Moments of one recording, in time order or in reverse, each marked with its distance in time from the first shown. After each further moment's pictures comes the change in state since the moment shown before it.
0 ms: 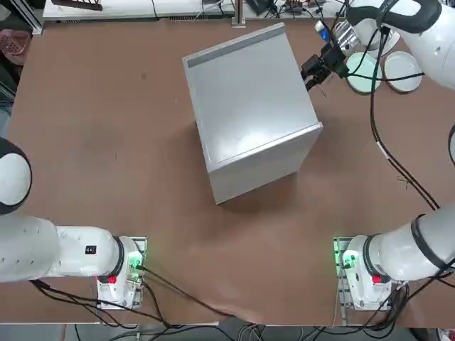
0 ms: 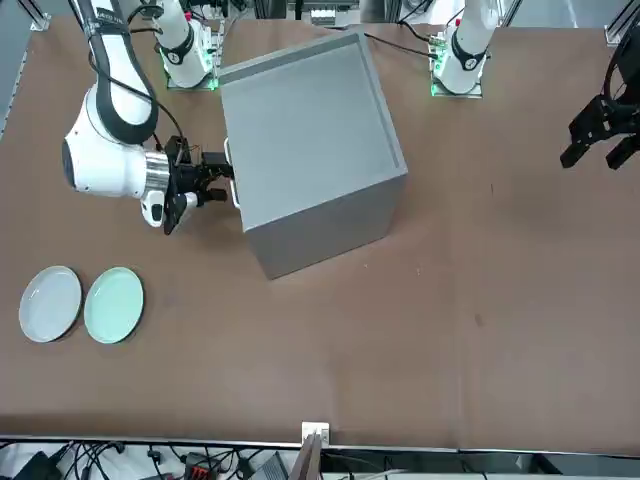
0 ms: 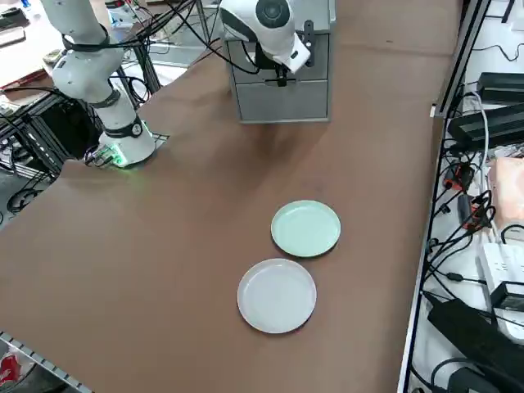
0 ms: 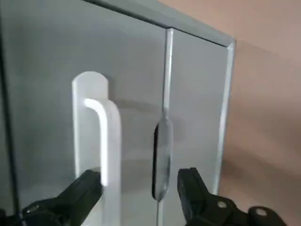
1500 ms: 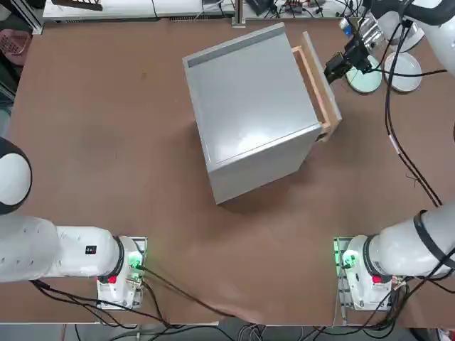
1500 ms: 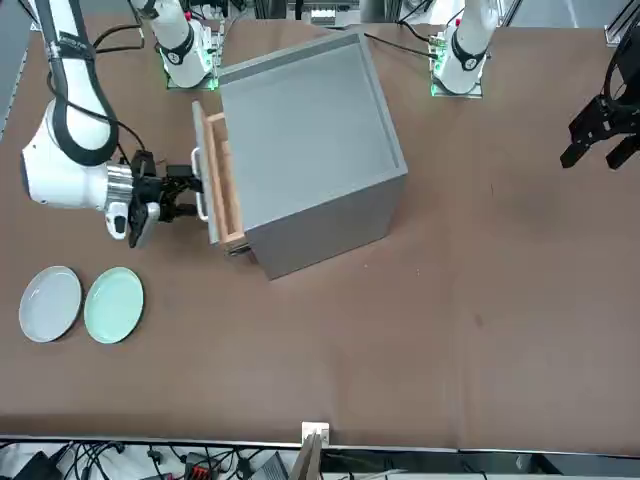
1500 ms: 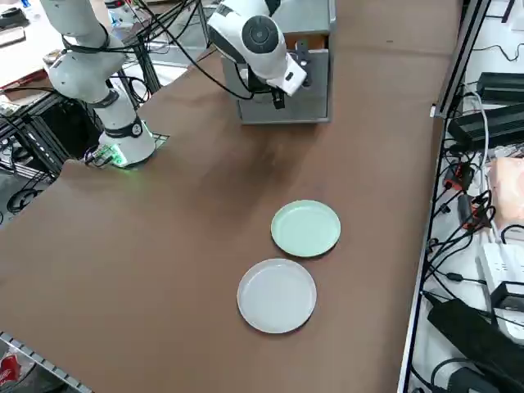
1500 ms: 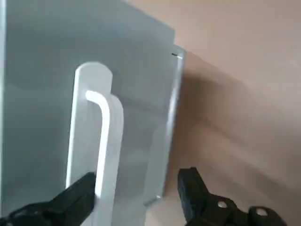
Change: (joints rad) arm -0.180 0.022 -0.020 0.025 -0.102 -0.070 -0.223
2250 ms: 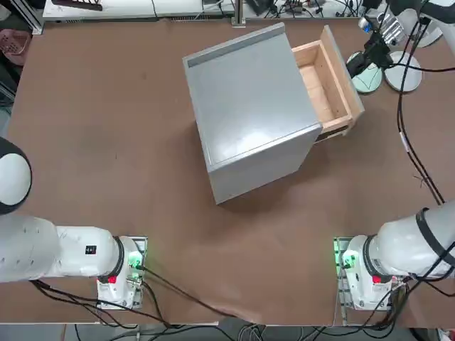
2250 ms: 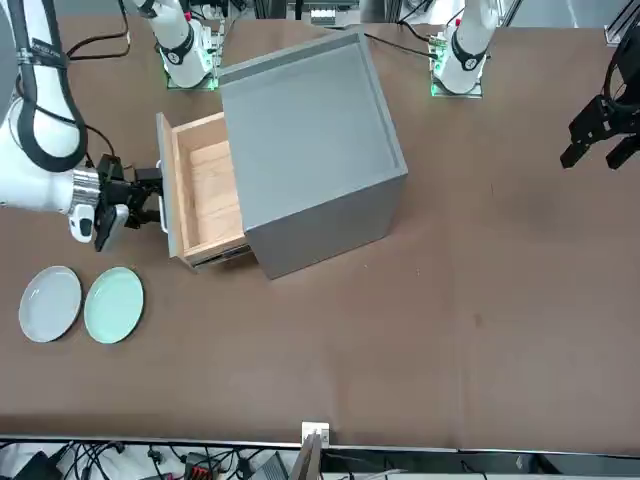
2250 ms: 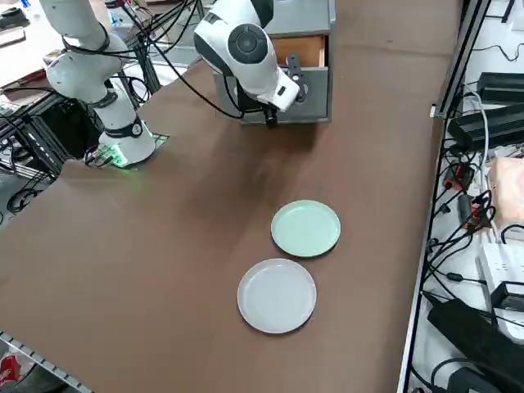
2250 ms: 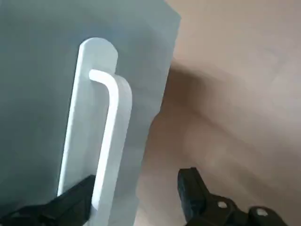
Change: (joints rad) arm -0.118 0.021 0.000 0.053 -0.121 -0.036 -0.080
